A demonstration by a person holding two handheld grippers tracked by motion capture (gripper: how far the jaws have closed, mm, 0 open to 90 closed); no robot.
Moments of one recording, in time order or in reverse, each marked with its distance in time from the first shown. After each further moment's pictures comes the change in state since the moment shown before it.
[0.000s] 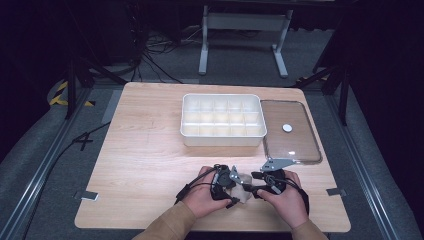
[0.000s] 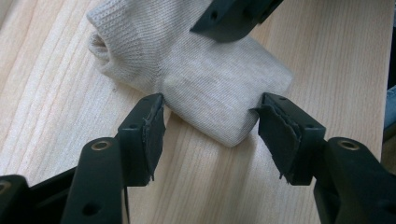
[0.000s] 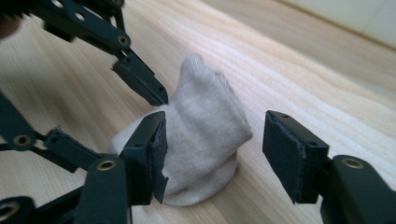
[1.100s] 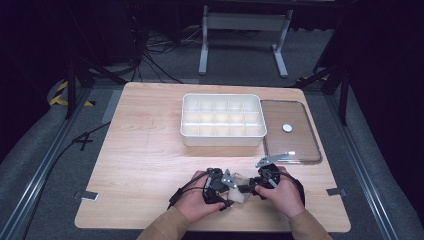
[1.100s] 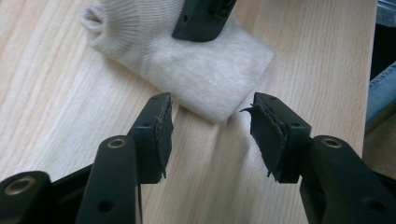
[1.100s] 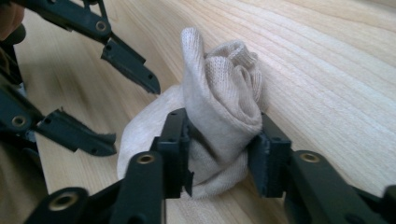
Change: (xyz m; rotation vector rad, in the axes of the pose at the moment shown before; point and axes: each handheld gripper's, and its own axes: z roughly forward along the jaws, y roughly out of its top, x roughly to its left) left arm -0.003 -0.021 -0.012 -0.022 0.003 -0.010; right arm -0.017 0.001 0.021 0.099 0.223 0.084
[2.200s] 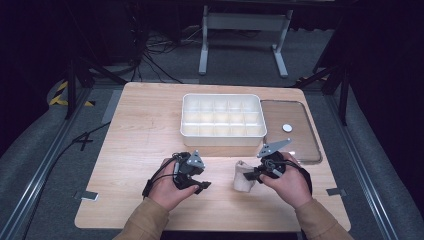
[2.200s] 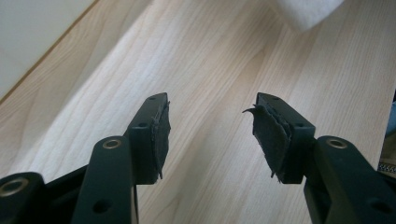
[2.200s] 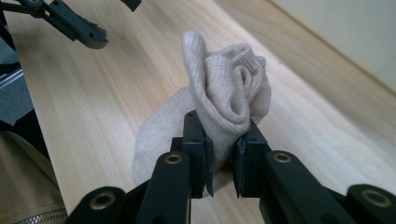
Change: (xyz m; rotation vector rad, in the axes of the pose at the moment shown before) left arm 0.037 -0.038 -0.066 -0.107 0.104 -0.161; right arm 0.019 0.046 -0.044 0.042 -0.113 -0.181
